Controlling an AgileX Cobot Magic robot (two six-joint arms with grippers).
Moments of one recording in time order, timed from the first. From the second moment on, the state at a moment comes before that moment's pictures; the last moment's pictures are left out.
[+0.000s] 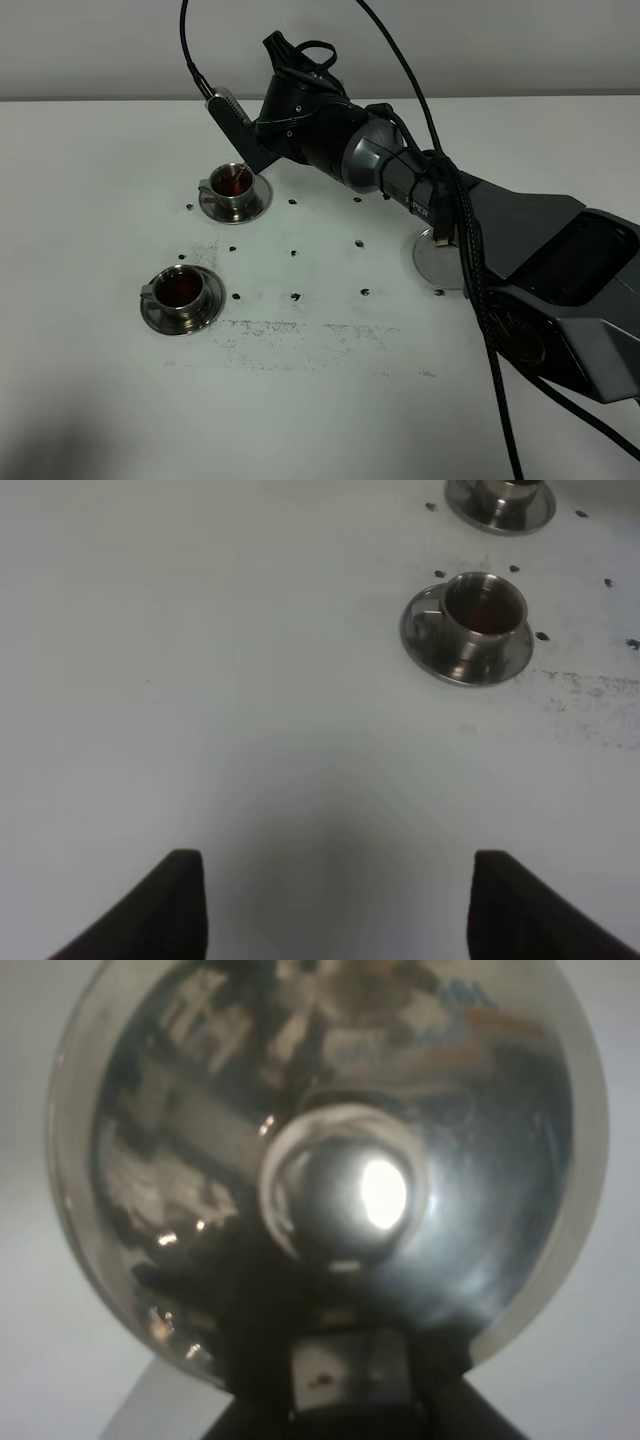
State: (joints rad) left arm 0.05 -0.01 -0.45 -0.13 1.06 0.04; right arm 0.67 2.50 -2.26 -0.91 0.90 -0.95
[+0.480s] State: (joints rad) left arm 0.05 -0.01 -0.45 -0.13 1.06 0.04; right arm 0.67 2.50 -2.26 -0.92 0.89 -0.95
